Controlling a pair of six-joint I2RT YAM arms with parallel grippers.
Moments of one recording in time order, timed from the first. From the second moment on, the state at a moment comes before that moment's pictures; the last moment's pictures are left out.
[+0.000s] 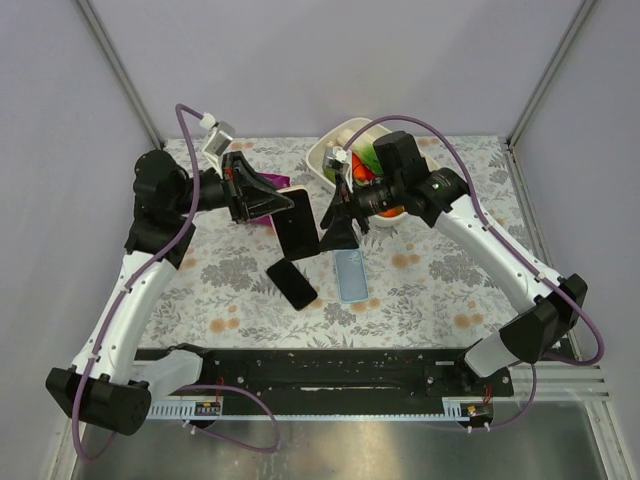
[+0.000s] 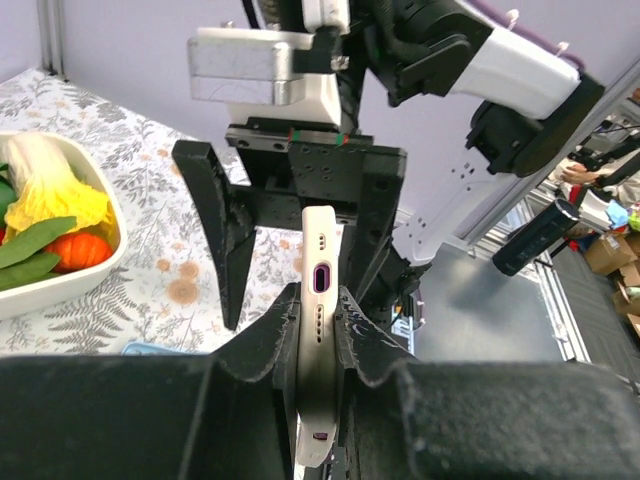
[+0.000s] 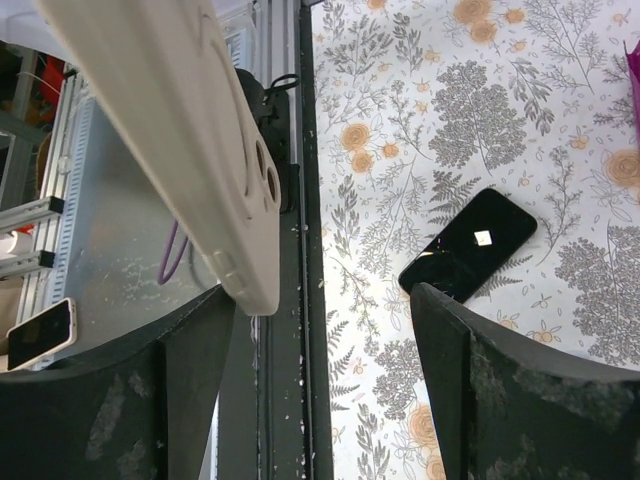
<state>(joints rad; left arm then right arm) -0.25 1.09 1.20 0.01 1.15 -0.50 0.64 1.52 1.61 -0.72 -0.94 -0.14</state>
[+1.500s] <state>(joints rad) -0.22 1.07 1.10 0.34 1.13 -0.88 0.64 1.39 1.50 -0.66 -1.12 -0.30</state>
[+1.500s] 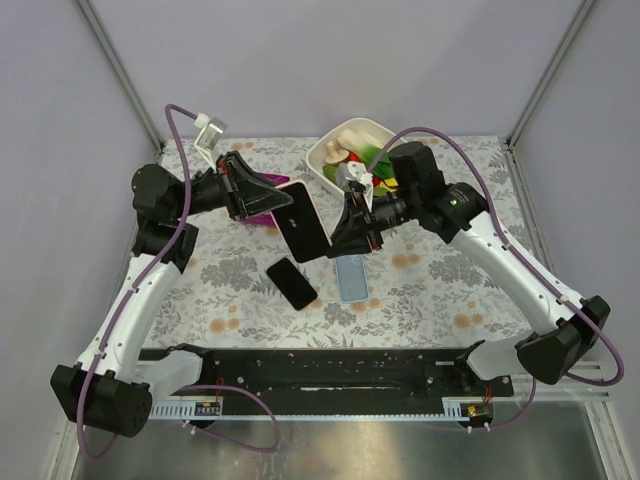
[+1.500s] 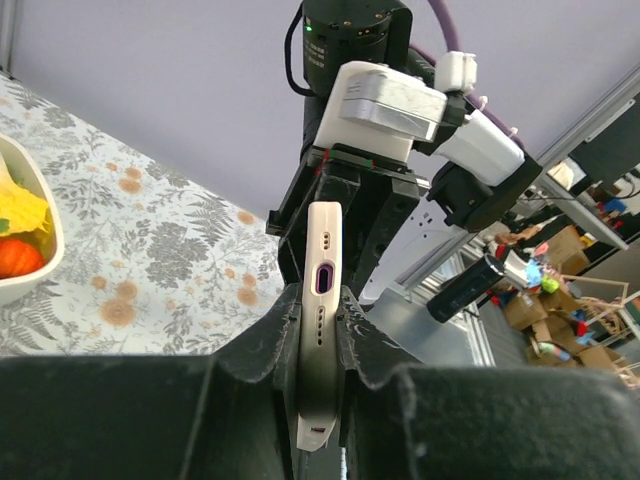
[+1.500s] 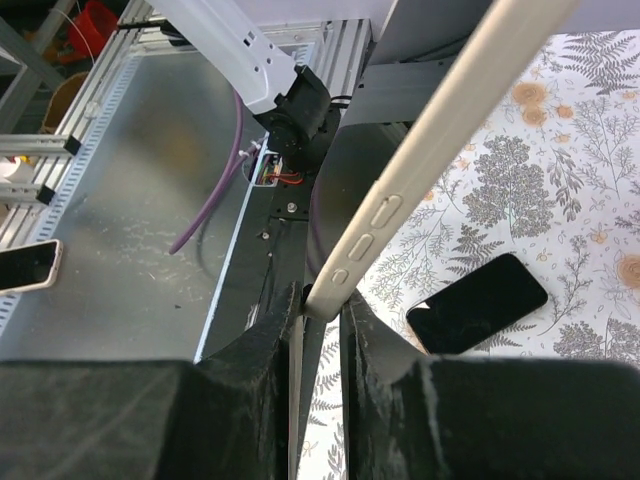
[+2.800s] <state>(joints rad) -0.15 1.03 1.09 0.20 1.13 -0.82 0.76 1.39 1.56 -0.75 -0.80 -0.19</state>
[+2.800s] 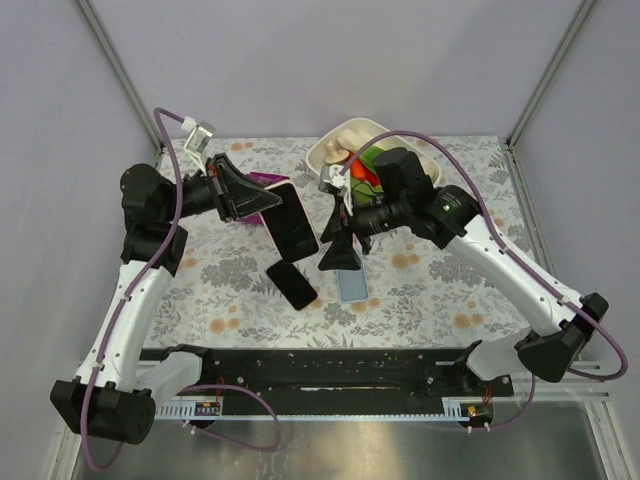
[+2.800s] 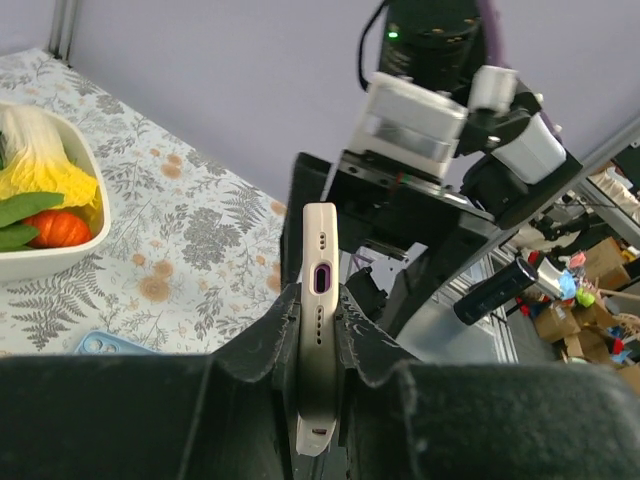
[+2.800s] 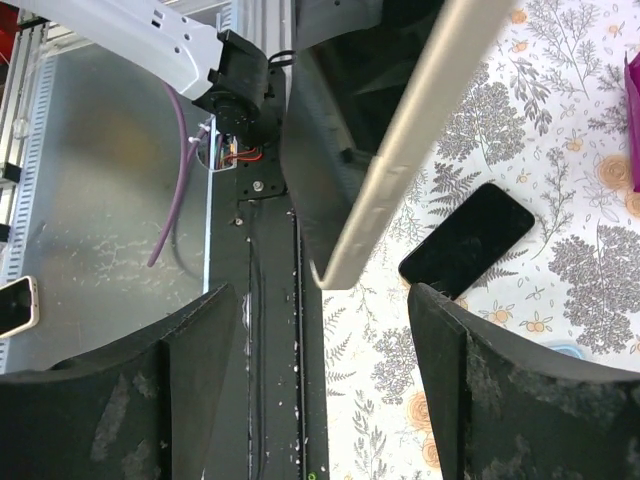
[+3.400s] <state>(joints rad) -0.17 1.02 1.14 0.16 1.18 -0.72 0.75 1.48 1.58 -0.72 -0.91 -0.10</state>
